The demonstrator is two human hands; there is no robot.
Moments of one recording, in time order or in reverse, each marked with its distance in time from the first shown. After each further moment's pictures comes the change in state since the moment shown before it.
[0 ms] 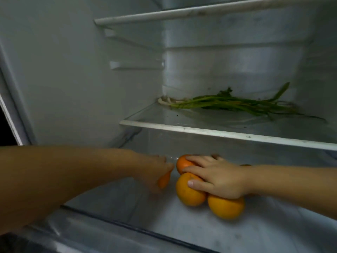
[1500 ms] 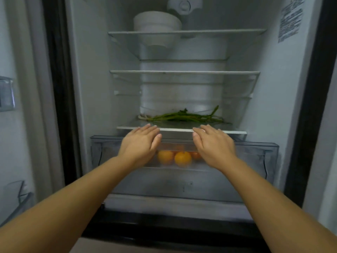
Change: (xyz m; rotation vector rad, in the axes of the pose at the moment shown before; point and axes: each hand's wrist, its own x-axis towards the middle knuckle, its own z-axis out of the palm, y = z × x) left_hand -0.130 0.082 0.011 -0.147 1.127 -0.145; right_hand -0.154 -0.104 -0.019 -0.075 0.811 0.689
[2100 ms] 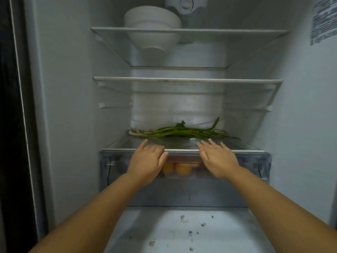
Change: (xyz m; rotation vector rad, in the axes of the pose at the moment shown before) left_hand 0.092 -0.051 0.112 0.014 0.058 0.141; right_hand 0.103 0.037 0.080 -0.068 -0.232 0.031
